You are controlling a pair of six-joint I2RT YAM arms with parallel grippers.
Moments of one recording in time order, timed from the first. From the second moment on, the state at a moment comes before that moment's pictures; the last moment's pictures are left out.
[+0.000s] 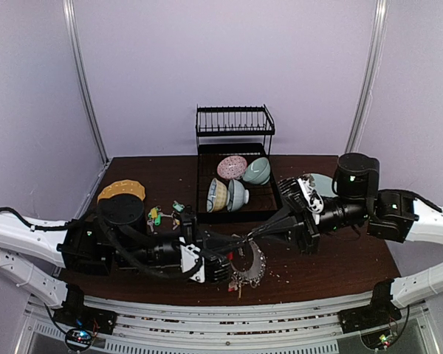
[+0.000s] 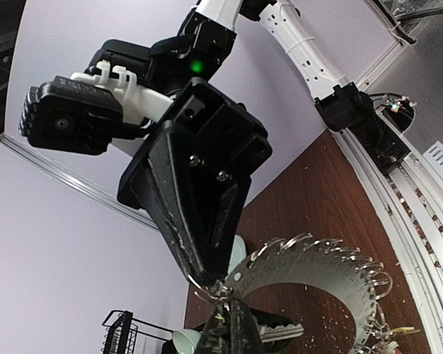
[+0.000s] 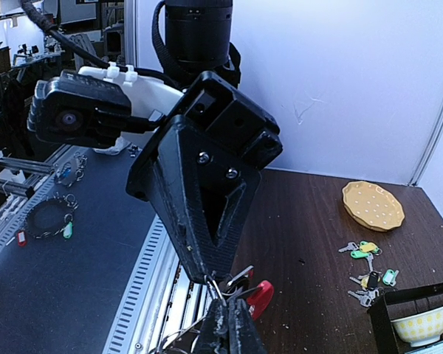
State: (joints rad) left arm -1.45 1.21 0.89 0.21 -0.08 0.93; right arm 1.04 1.03 0.91 -0.11 -0.58 -0.22
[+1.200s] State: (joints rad) left arm -1.44 1.18 0.79 0.48 -0.12 0.65; right arm 1.02 1.09 0.73 0.56 -0.51 0.23
